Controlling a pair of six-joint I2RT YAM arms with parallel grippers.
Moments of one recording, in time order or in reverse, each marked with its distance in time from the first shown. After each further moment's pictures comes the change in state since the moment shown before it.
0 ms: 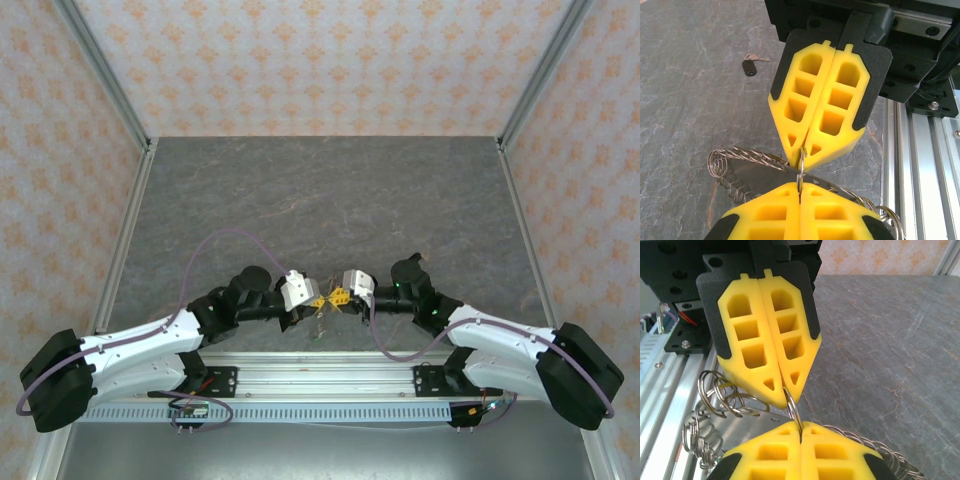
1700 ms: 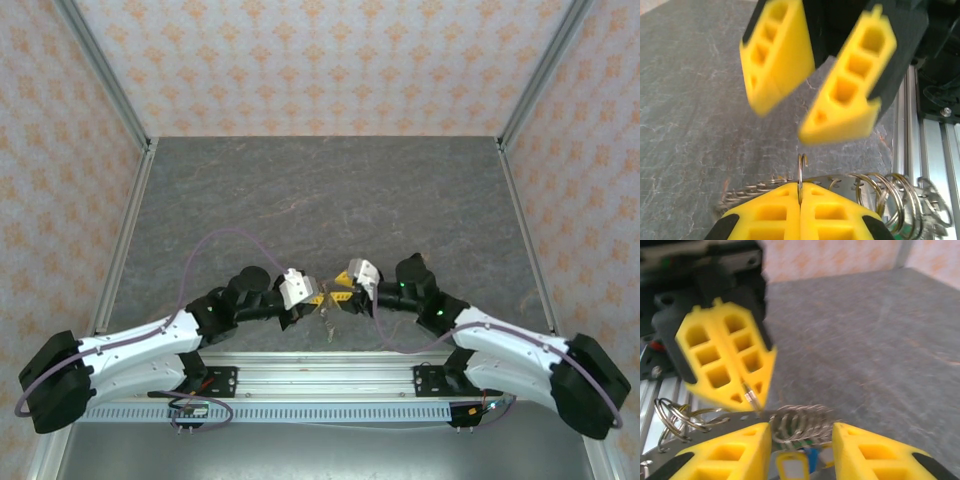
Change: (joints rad) left arm -0.001 -0.025 0.000 0.002 -0.051 -0.021; right arm 0.004 -0.128 0.019 -0.066 0.200 0.153
